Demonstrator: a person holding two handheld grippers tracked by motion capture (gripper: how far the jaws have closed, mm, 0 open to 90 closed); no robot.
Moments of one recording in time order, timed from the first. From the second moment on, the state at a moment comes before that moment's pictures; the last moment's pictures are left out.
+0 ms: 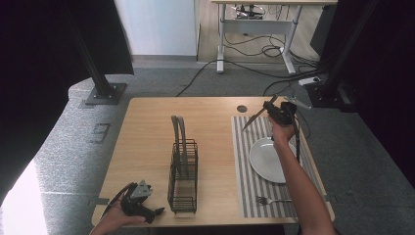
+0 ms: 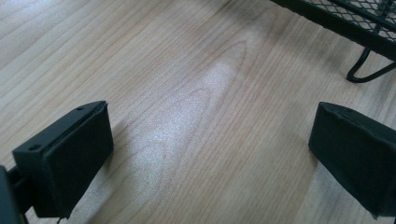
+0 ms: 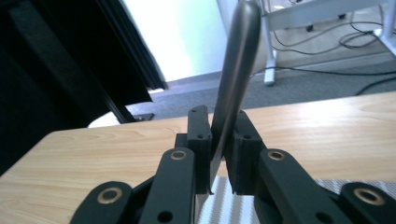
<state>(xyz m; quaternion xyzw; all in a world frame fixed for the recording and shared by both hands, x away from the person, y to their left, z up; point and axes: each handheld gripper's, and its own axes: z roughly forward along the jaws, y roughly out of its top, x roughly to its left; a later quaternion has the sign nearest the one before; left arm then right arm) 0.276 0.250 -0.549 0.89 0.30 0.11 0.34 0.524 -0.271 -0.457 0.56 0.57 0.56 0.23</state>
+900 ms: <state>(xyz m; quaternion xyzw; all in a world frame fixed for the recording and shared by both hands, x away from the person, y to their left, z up) 0.276 0.250 -0.549 0.89 0.30 0.11 0.34 0.526 -0.302 -0.474 0.60 0.56 0.51 0.24</state>
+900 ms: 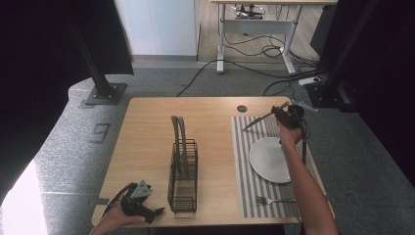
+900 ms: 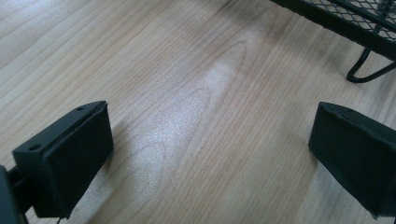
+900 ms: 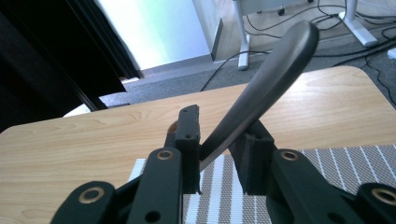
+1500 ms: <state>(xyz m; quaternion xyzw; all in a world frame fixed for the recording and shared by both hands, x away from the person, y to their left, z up) 0.276 0.250 -0.549 0.89 0.30 0.11 0.34 0.520 -0.320 -0.494 0.63 0.55 0.50 0.23</state>
